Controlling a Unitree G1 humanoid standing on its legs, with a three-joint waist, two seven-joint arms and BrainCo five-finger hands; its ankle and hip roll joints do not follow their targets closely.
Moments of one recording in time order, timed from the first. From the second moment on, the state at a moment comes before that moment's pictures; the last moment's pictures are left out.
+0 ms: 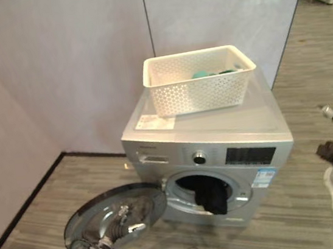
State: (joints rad) left arm 0.14 0.38 -0.29 0.41 -0.08 -0.06 -0.05; right arm 0.01 -0.74 -0.43 -0.19 -0.25 -0.08 -0.49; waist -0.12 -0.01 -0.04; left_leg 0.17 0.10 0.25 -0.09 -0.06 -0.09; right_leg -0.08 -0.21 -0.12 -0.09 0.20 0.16
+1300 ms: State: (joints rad) left arm -0.05 0.37 -0.38 0.51 -0.27 -0.09 -0.09; right arm -0.80 -1.27 0.43 0.57 0.22 -0.03 0.09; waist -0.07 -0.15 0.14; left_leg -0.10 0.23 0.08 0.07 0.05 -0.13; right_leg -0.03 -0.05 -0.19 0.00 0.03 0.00
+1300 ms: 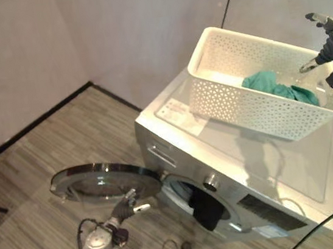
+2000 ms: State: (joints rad) left arm 0.07 0.38 -0.37 0.51 -0.26 -0.08 -0.14; right arm -0.79 -1.31 0.61 0.65 0.10 -0.02 0.29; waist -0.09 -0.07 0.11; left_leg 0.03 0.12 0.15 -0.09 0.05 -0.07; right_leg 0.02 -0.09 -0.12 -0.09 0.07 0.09
